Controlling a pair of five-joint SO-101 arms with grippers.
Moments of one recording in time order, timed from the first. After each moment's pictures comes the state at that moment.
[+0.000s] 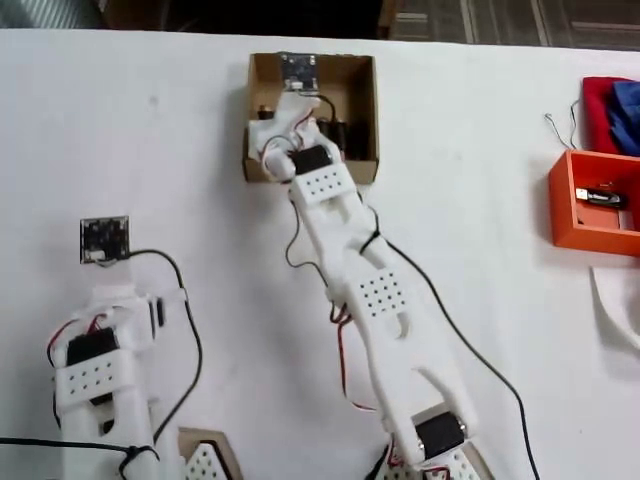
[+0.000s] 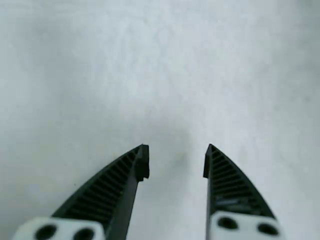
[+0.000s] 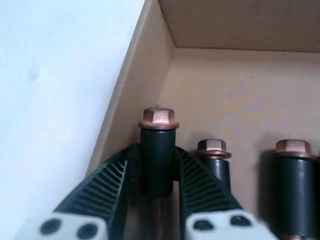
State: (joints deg) left arm -28.7 -54.7 81.9 41.3 -11.0; right arm -27.3 78.7 -75.6 44.8 -16.2
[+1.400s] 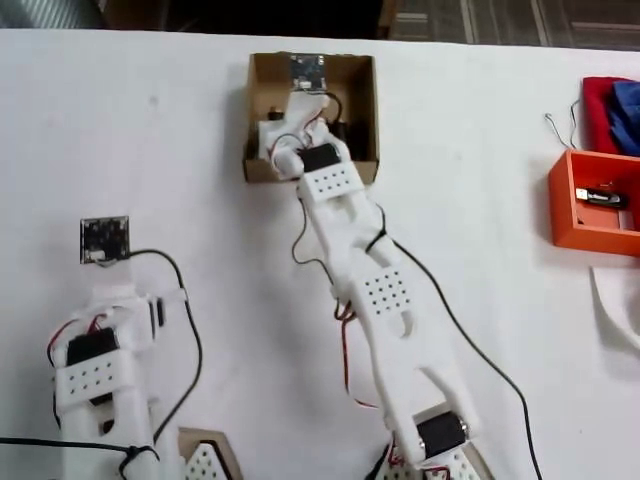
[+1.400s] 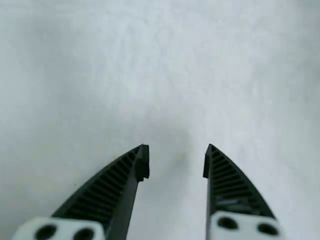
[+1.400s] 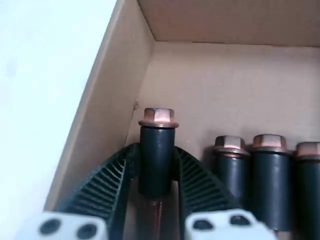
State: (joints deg) left arm -28.7 -54.7 81.9 41.3 -11.0; right arm -25.3 79.1 -76.0 47.9 -14.5
